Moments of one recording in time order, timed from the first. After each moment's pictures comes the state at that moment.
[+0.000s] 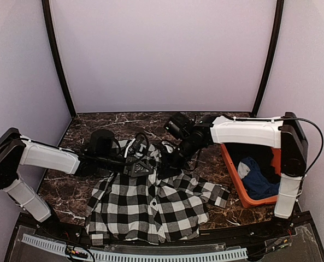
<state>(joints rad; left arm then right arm) -0.72 1.54 0.69 0.39 0.80 -0.62 0.94 1.90 1.52 -0.74 -0.54 0.71</state>
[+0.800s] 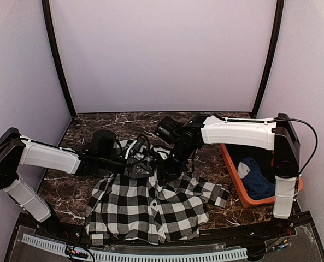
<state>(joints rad) -0.73 1.54 0.70 0.32 0.79 -0.58 1.01 1.97 1.65 -0.95 -0.44 0.47</state>
